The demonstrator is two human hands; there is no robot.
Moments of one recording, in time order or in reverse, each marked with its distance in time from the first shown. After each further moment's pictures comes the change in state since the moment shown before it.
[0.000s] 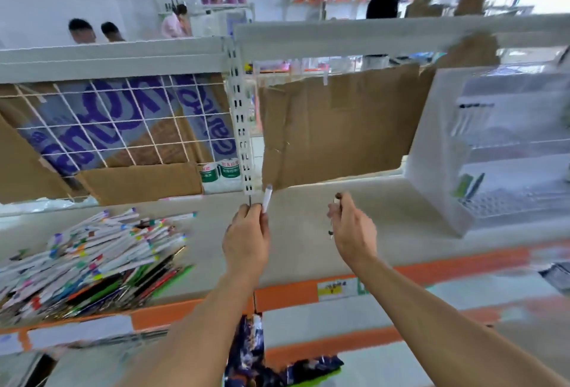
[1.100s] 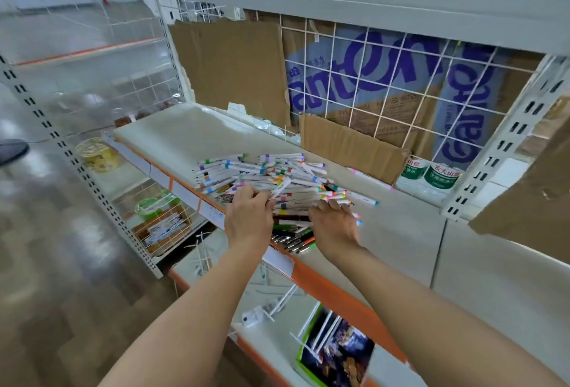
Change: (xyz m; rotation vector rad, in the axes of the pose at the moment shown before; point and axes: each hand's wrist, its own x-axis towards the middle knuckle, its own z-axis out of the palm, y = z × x) left_hand -0.025 -0.223 -0.135 0.404 0.195 -0.577; right_hand -0.040 -0.227 0.225 -0.426 -0.617 -1.014
